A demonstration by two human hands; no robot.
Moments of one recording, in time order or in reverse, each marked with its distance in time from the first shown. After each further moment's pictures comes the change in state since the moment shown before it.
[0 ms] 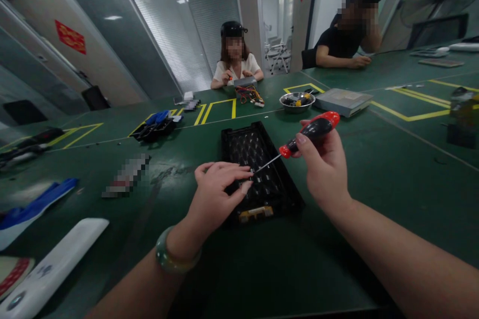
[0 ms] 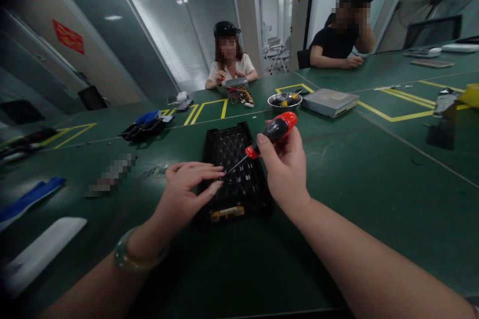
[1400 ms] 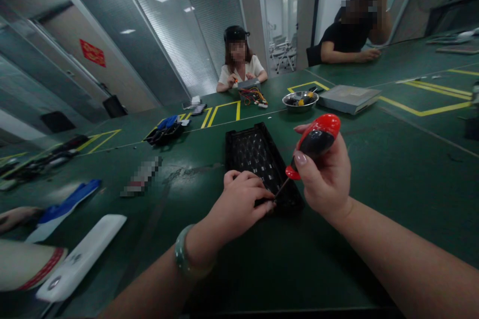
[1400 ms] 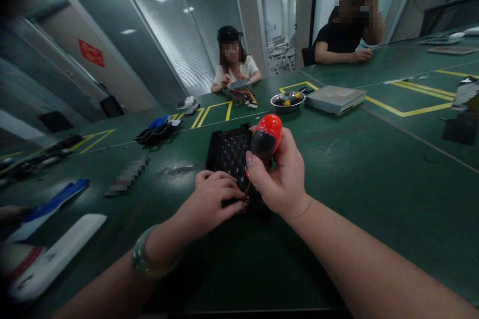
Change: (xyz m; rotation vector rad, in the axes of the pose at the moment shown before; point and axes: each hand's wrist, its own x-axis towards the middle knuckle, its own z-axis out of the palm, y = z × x) left_hand 0.006 0.040 0.011 0.091 -0.375 0.169; right_hand -0.008 -0.002 -0.015 -0.096 -0.157 -0.357
